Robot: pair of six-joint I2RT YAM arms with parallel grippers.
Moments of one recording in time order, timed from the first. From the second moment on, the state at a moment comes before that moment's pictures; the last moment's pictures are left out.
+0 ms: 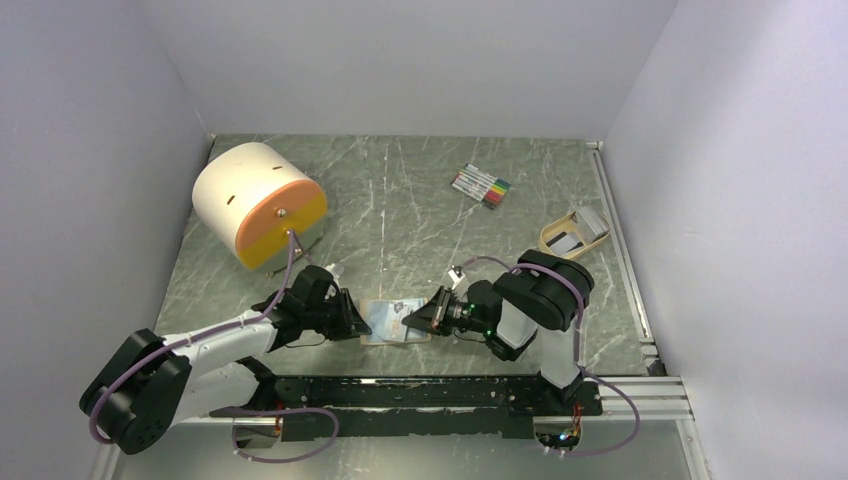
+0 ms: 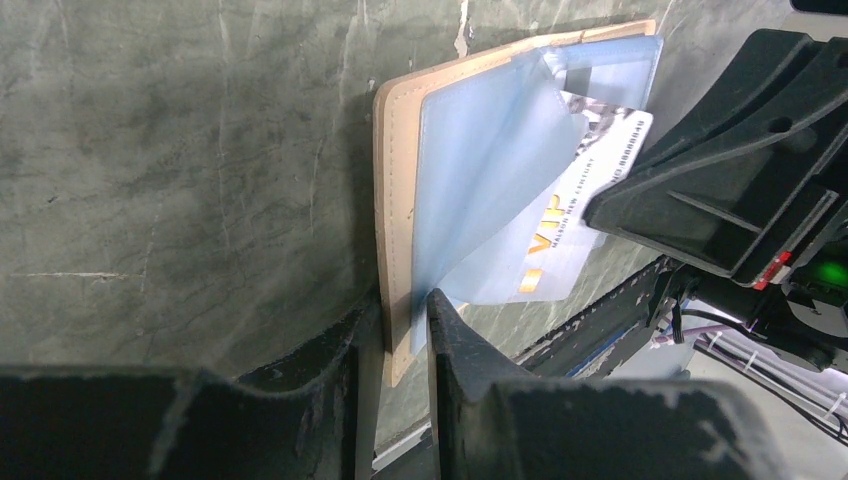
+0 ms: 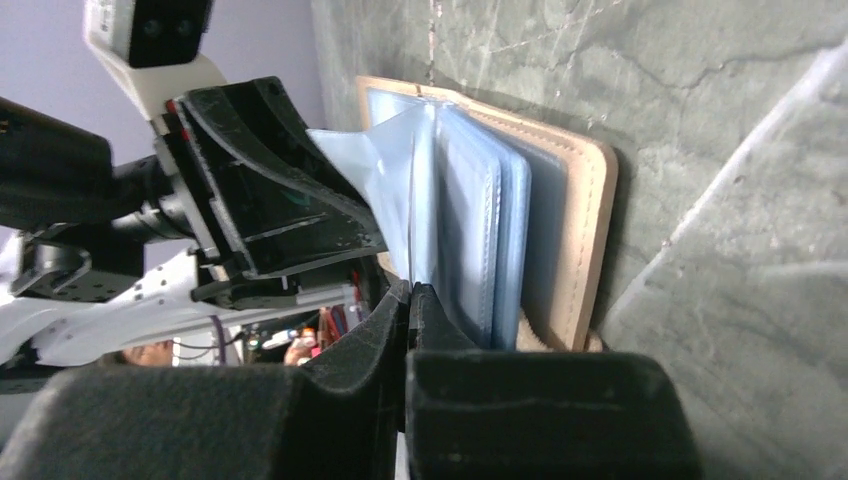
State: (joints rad) left arm -0.63 1.11 0.28 -0.03 0.30 -0.91; right arm 0.79 1.94 0.20 1.43 -0.41 1.31
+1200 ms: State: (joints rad) left arm -0.63 1.10 0.28 -0.03 0.30 -0.91; right arm 0.79 1.74 0.39 0.84 -0.46 0.99
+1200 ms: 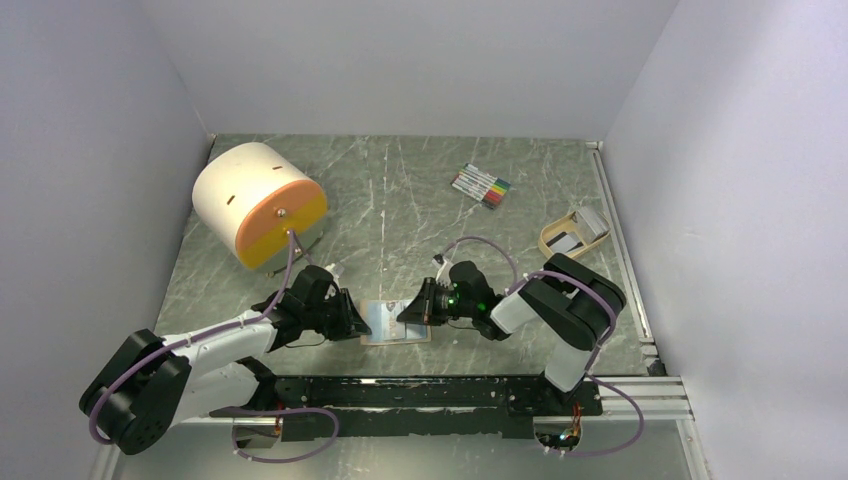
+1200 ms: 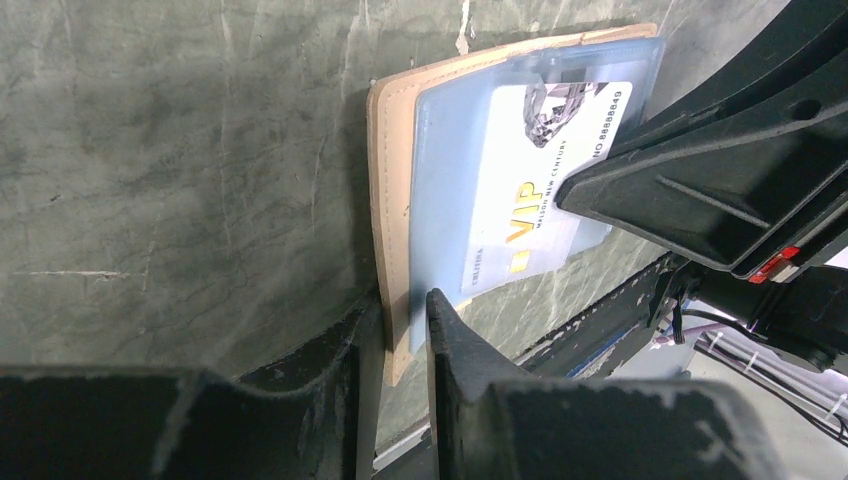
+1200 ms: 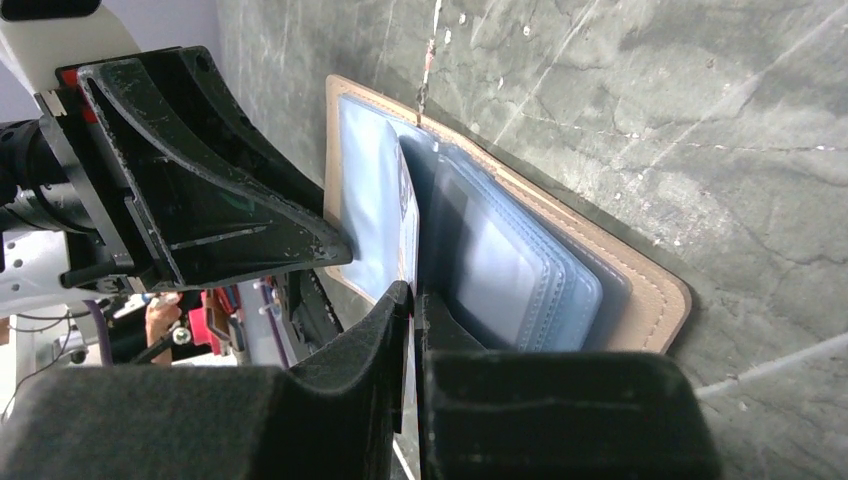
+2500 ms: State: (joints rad) left arm -0.63 1.11 0.28 -0.03 0.30 -0.91; right arm 0.80 1.59 0.45 0.53 -0.34 0.94
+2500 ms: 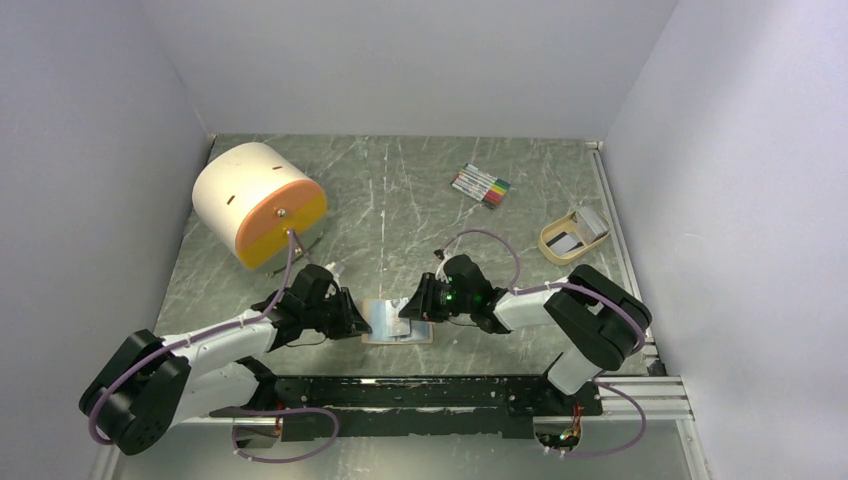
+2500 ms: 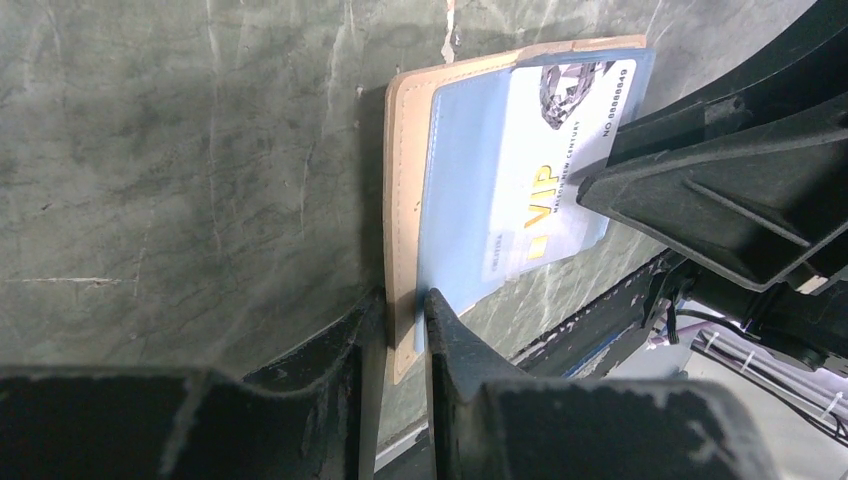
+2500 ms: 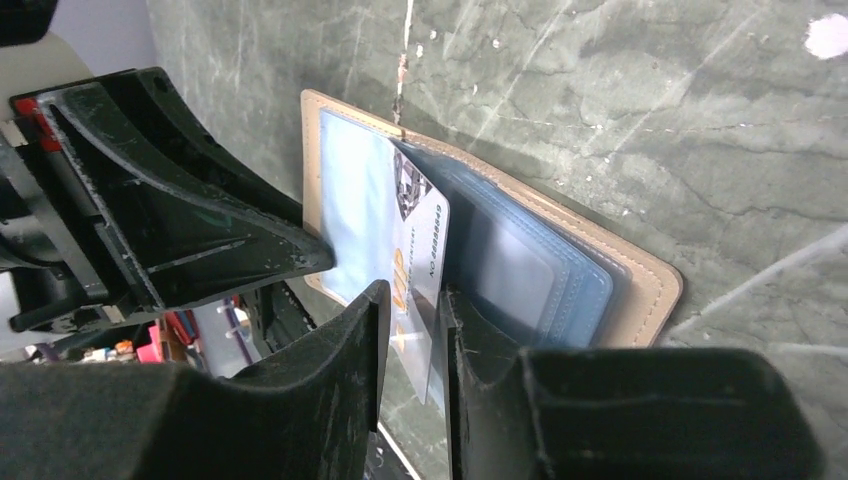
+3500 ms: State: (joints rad) left arm -0.63 1.10 0.28 -0.01 0.30 -0.91; right arm 0.91 1.63 0.45 0.60 -0.27 1.06
